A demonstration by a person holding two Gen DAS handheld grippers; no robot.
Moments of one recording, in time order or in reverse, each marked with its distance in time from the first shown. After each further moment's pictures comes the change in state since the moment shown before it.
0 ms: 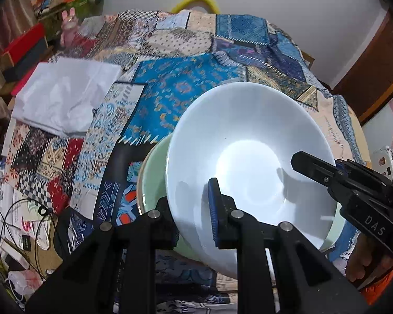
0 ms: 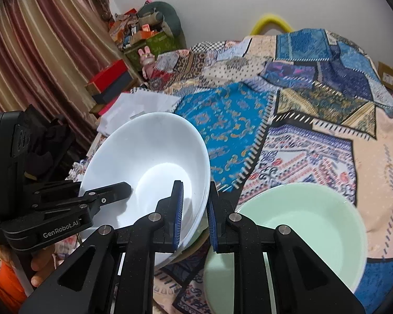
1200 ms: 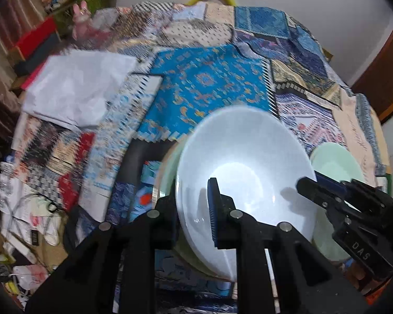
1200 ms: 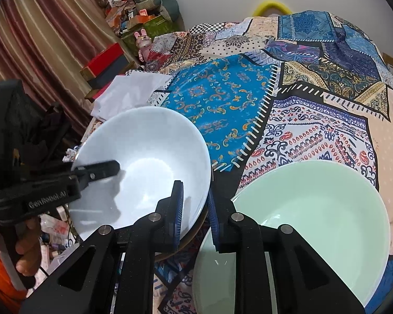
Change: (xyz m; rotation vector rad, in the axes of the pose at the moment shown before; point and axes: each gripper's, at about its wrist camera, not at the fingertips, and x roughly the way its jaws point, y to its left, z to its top) left arm 0.018 0.009 0.006 -0.018 0.022 0.105; right arm 0.031 -0.011 -0.019 0.000 0.062 -0.004
